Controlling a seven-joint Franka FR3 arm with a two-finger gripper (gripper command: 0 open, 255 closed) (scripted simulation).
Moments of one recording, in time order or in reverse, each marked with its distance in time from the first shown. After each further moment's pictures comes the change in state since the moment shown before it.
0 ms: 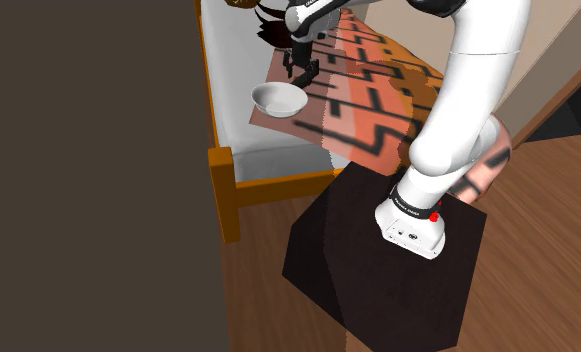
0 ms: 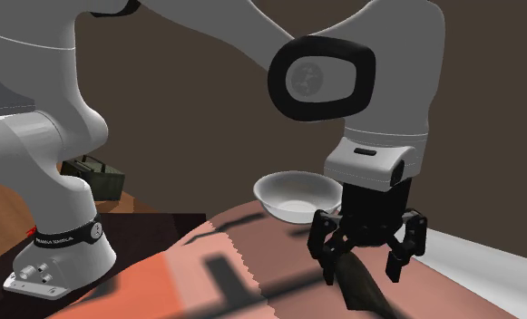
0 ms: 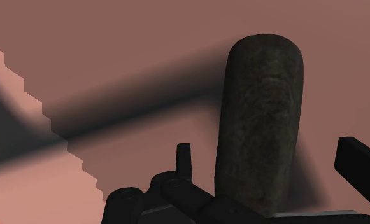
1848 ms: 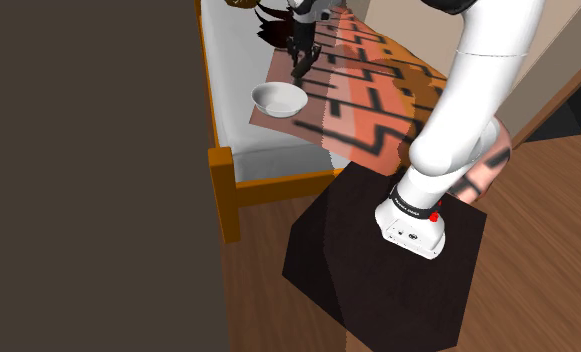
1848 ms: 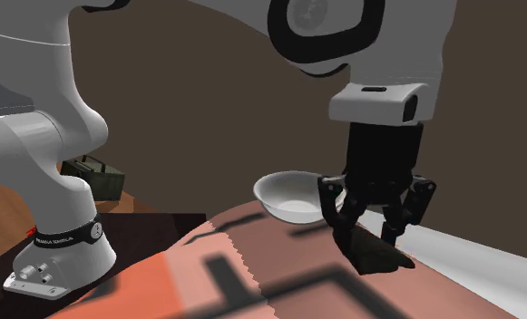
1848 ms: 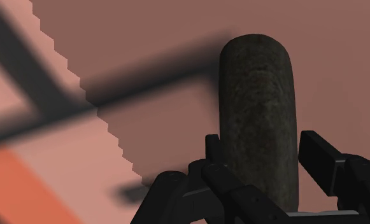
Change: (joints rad) arm -0.001 -0.065 0.001 0.071 0.007 -0.135 -0.013
